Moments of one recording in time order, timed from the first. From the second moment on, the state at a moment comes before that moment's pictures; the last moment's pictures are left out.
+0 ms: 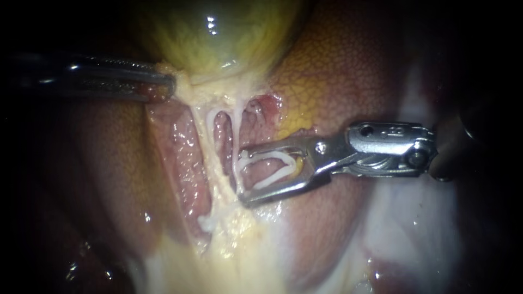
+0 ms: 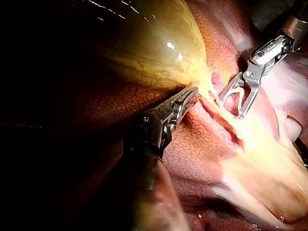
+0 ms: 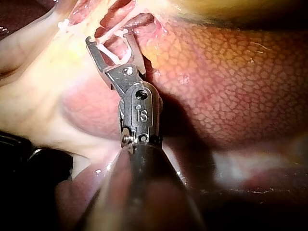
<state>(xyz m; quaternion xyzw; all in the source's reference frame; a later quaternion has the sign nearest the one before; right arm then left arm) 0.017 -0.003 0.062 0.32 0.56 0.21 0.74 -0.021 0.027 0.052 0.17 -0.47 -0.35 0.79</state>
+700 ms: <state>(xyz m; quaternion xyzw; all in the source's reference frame) 0.014 -0.002 0.061 0.33 0.56 0.21 0.73 -0.021 0.027 0.052 0.17 -0.47 -0.35 0.79</state>
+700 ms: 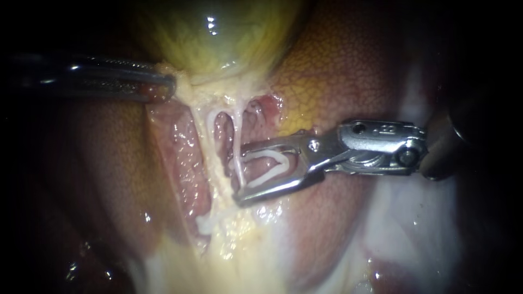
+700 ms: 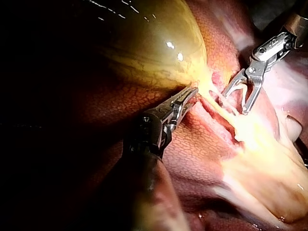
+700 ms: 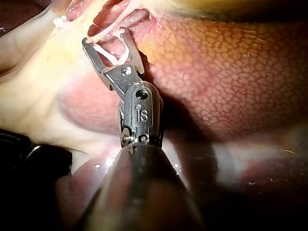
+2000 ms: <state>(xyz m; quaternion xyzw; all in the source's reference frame) 0.017 -0.004 0.059 0.33 0.56 0.21 0.73 -0.021 0.027 0.052 0.17 -0.47 -0.35 0.79</state>
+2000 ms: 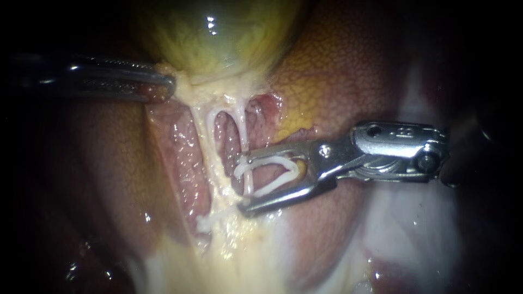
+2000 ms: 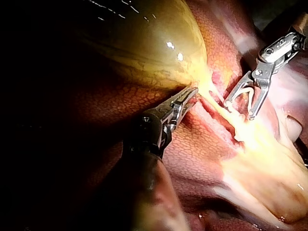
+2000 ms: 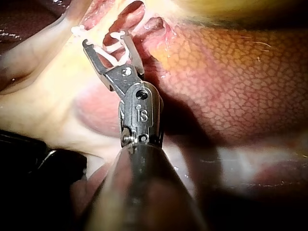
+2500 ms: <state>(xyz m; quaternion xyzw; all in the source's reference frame) 0.018 -0.004 0.061 0.33 0.56 0.21 0.73 -0.021 0.027 0.052 0.17 -0.47 -0.35 0.79</state>
